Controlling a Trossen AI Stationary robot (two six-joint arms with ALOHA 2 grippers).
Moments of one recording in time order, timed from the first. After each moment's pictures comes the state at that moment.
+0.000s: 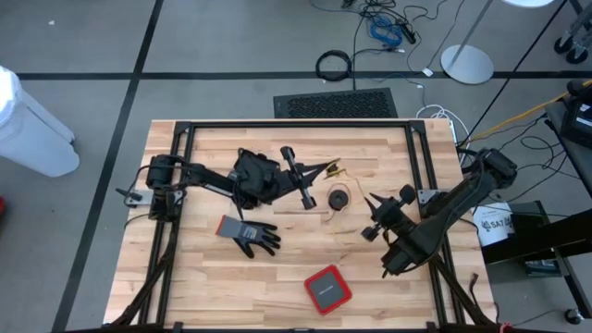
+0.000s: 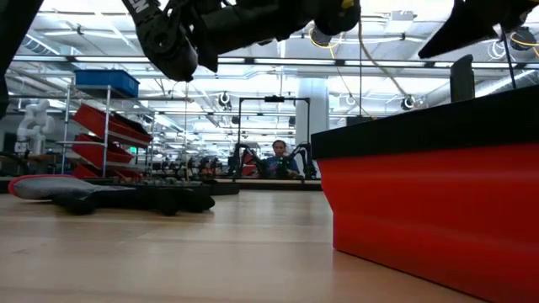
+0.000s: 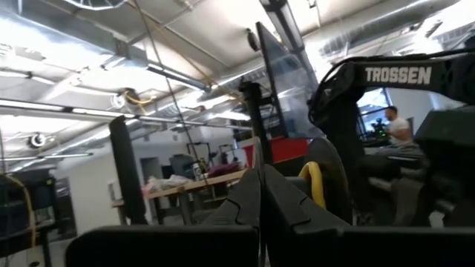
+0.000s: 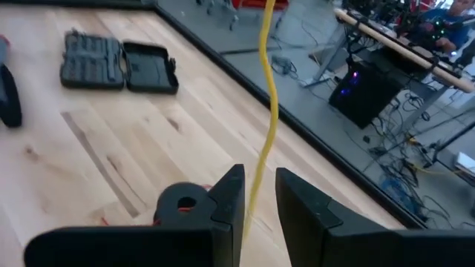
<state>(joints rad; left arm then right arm) 0.01 1.92 0.99 1.46 -0.21 0.43 0.72 1.45 1.02 -1.41 1.17 1.52</state>
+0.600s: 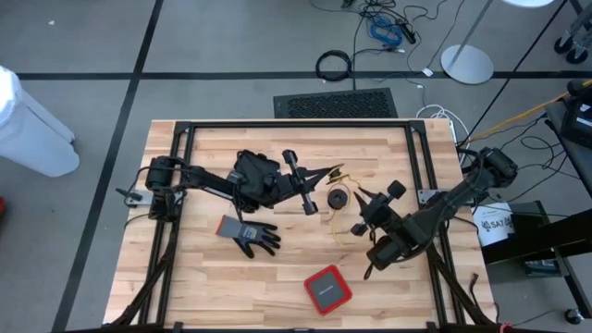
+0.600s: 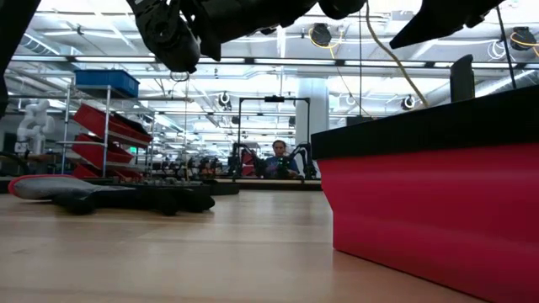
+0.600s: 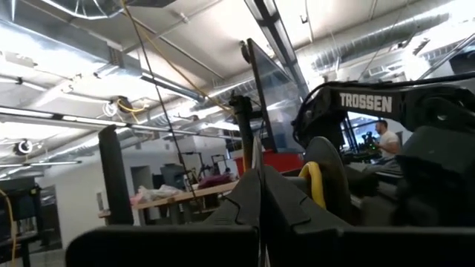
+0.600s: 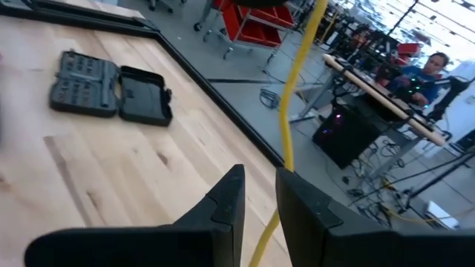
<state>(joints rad) -0.02 1.92 1.03 1.45 -0.21 0.42 0.62 1.43 1.02 -1.10 1.30 1.06</state>
